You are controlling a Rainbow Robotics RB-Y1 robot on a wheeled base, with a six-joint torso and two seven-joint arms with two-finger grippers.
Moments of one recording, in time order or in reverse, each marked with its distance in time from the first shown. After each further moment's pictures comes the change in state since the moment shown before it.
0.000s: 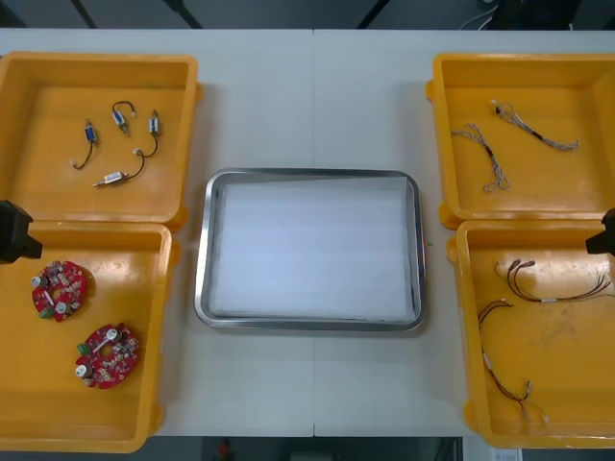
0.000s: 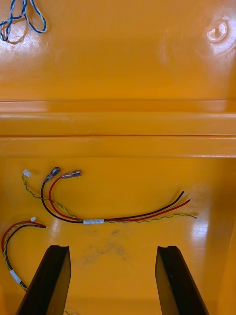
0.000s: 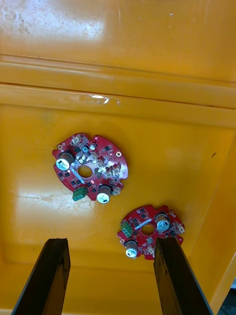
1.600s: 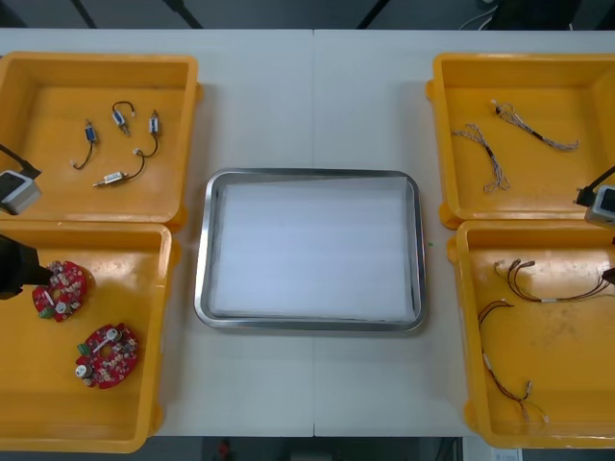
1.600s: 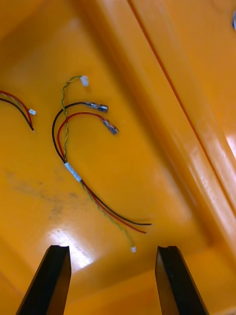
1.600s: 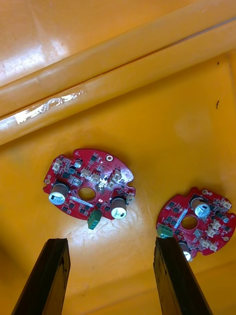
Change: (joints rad) right arm 0.059 -0.061 0.002 0.000 -0.092 -0.048 1.088; left arm 0.150 -0.007 -0.006 0.045 -0.012 -0.221 -0.572
